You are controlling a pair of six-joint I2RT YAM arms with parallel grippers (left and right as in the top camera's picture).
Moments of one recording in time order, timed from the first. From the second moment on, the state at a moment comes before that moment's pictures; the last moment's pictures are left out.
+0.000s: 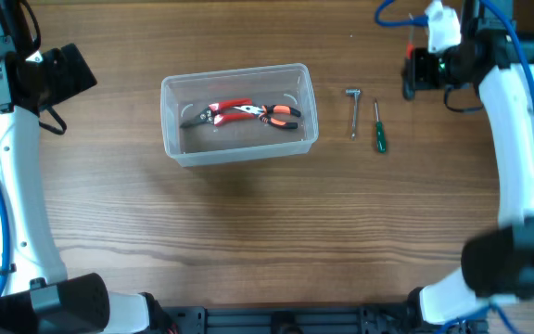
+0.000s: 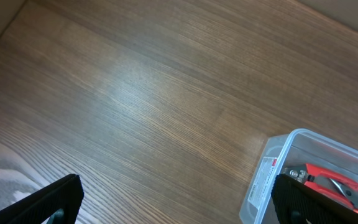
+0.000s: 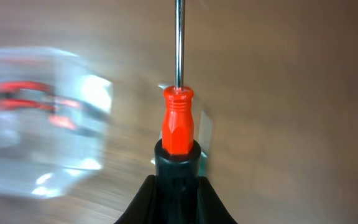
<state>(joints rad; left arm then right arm) 0.22 1.61 1.81 -1.20 -0.17 -0.26 -0.02 1.73 1.75 -1.06 -0.26 -0.16</state>
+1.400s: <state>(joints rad) 0.22 1.61 1.81 -1.20 -0.17 -0.26 0.62 2.20 1.76 -0.56 -0.31 -0.97</state>
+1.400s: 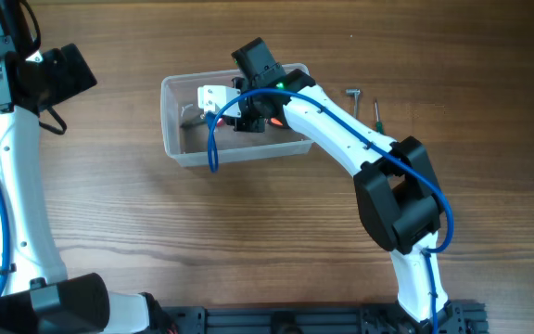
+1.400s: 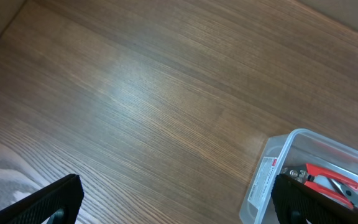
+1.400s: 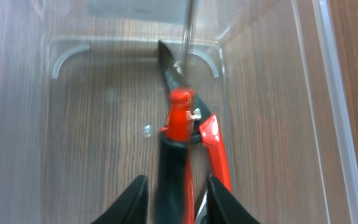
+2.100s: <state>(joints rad) 0.22 1.61 1.81 -1.20 -0.17 -0.26 0.44 1.75 1.81 -0.68 0.09 -0.48</state>
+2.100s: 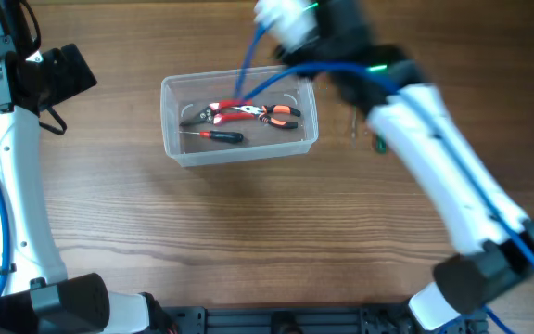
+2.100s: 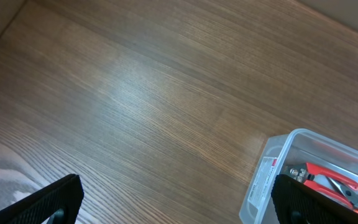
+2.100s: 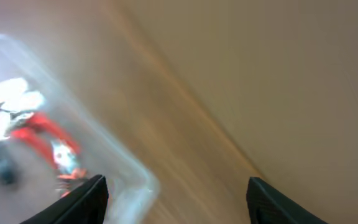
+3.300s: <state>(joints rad) 0.22 1.61 1.81 -1.20 -0.17 -0.26 0.05 2.16 1.65 -1.08 -0.06 0.07</state>
